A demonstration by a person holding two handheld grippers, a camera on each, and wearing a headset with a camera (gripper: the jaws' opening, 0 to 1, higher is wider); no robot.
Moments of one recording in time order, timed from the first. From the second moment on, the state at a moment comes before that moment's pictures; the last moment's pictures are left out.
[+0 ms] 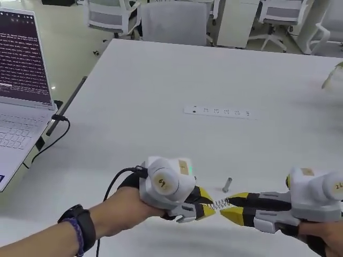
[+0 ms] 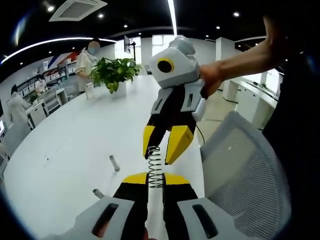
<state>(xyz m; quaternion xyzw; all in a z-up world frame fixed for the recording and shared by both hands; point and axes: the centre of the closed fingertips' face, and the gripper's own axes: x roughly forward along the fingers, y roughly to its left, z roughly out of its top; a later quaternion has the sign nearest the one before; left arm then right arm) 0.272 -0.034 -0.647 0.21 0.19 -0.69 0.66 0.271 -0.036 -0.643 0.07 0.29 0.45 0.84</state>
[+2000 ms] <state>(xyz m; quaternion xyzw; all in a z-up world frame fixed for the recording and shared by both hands) 0.272 -0.045 -0.642 0.17 0.19 -0.69 0.68 0.276 -0.030 -0.612 0.06 0.28 0.47 0.83</state>
